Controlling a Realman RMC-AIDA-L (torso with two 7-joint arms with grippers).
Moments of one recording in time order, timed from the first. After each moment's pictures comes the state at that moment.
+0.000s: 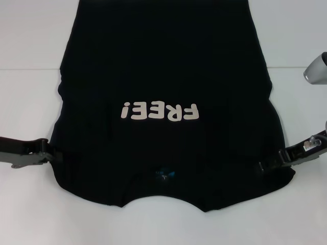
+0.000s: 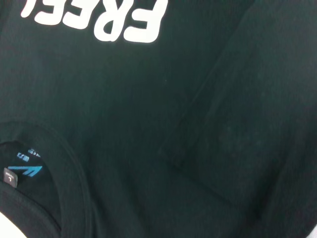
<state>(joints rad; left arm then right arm) -0.62 -1.93 0.62 0.66 2.48 1.38 -2.51 0.80 2.04 -0.81 -0.75 -2.72 -1.40 2.49</state>
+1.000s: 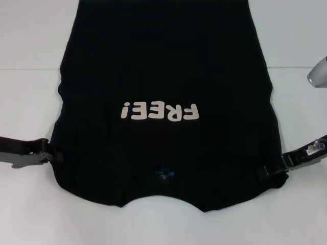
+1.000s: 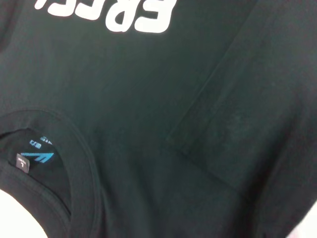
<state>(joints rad) -0.62 -1.93 0.62 0.66 2.48 1.38 -2.51 0.79 2.03 -0.81 -0.73 -2.69 -1.43 2.46</state>
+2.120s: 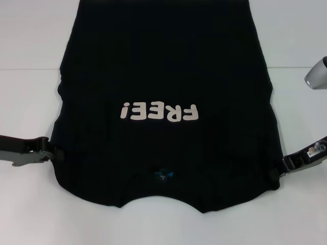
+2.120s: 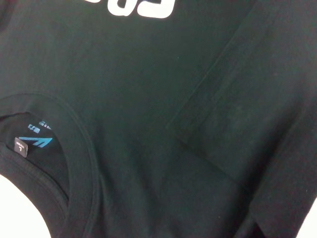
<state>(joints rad) -0.62 -1.93 0.62 0.66 2.46 1.39 -2.50 0.80 2.02 -0.83 -0.74 -2.71 -1.46 2.46</state>
